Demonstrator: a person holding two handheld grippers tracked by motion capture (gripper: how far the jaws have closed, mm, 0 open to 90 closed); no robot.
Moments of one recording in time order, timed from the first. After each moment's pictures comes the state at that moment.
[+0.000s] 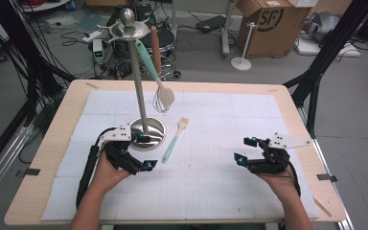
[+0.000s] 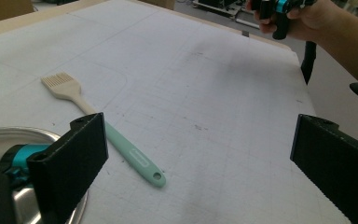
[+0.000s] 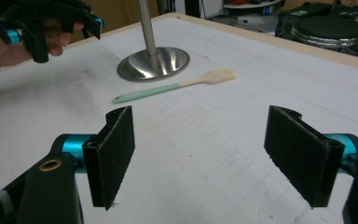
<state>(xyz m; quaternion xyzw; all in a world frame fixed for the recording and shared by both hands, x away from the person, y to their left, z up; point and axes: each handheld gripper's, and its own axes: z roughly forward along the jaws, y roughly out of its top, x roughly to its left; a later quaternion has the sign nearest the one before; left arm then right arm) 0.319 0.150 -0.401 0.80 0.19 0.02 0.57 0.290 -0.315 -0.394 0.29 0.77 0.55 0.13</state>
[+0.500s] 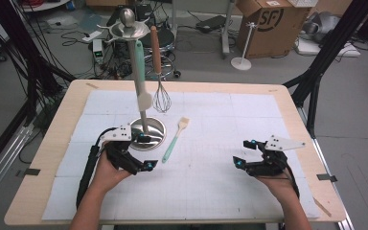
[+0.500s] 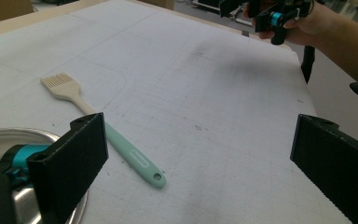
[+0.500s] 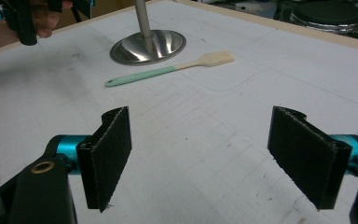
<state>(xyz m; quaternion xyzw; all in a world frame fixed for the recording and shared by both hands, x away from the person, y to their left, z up) 0.319 0.149 -0.401 0.80 0.18 0.02 0.57 0.291 -0.314 -0.405 0.30 0.78 0.53 0.13</state>
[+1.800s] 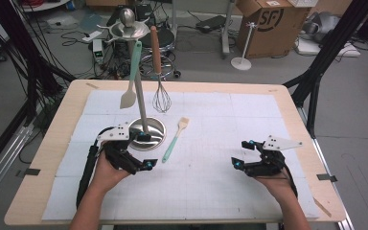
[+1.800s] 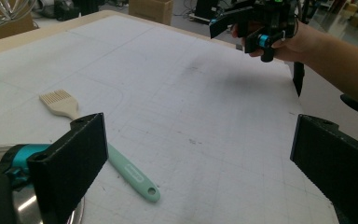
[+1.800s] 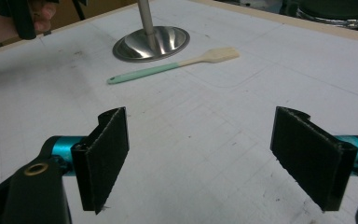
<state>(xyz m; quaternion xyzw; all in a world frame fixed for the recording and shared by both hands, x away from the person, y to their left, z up) 0.316 0.150 -0.395 0.79 0.18 0.02 0.59 0.294 -0.311 -0.410 0.30 0.78 0.53 0.12</state>
